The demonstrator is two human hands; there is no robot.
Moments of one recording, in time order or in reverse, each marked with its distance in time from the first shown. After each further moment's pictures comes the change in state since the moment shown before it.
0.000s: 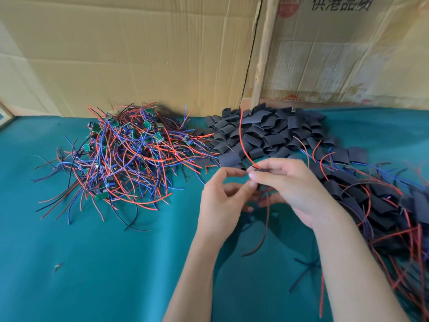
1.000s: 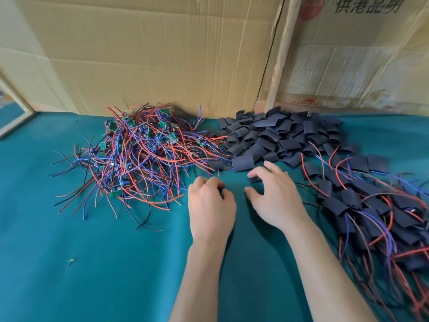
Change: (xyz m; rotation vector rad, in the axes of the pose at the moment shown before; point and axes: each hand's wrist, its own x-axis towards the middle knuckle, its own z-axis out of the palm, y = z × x) left_hand 0.011 -0.009 -0.027 0.849 0.433 0.027; right_hand 0.030 0.036 0.043 -0.896 0.192 -0.184
